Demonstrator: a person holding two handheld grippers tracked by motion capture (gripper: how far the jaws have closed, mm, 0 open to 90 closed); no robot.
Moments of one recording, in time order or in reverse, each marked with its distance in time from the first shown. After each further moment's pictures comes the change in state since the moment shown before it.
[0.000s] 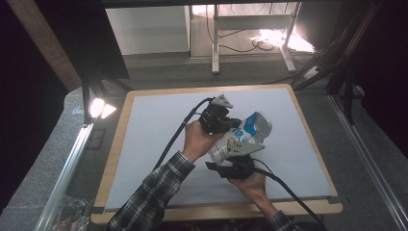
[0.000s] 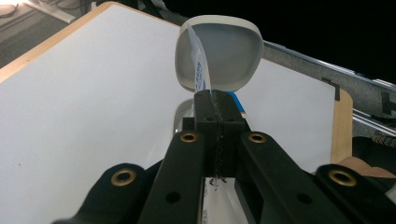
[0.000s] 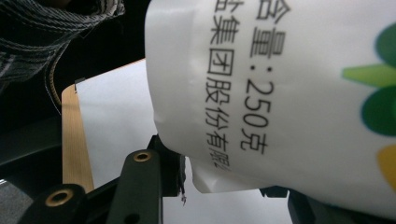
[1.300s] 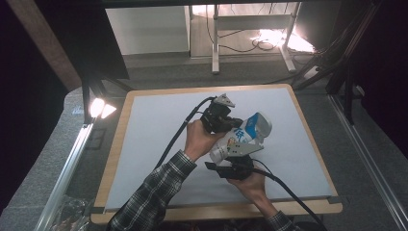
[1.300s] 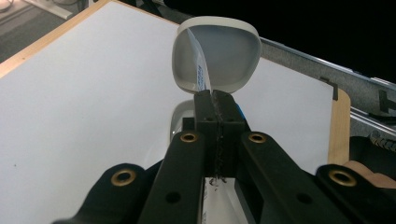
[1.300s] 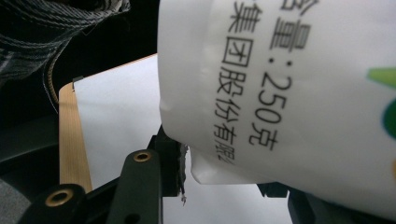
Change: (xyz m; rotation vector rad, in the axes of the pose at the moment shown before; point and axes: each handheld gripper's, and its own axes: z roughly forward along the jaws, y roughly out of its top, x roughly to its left) left arm -0.001 0.005 0.003 0.017 -0.007 -0.007; right arm 0.003 0.002 0.001 0.004 -0.011 -0.022
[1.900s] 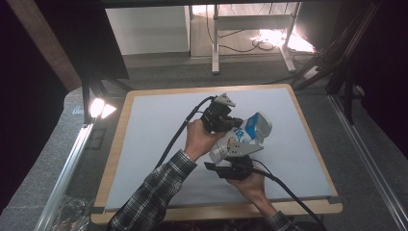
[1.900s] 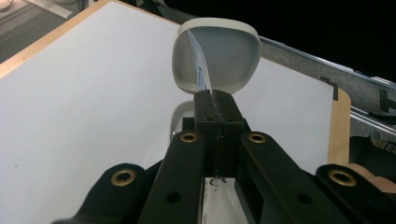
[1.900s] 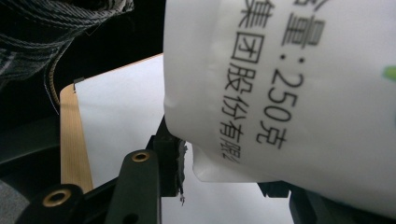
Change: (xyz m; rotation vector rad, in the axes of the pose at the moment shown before) left arm 0.000 0.002 0.000 0.004 0.003 0.002; right arm 0.001 0.001 0.001 -0.006 0.002 -0.001
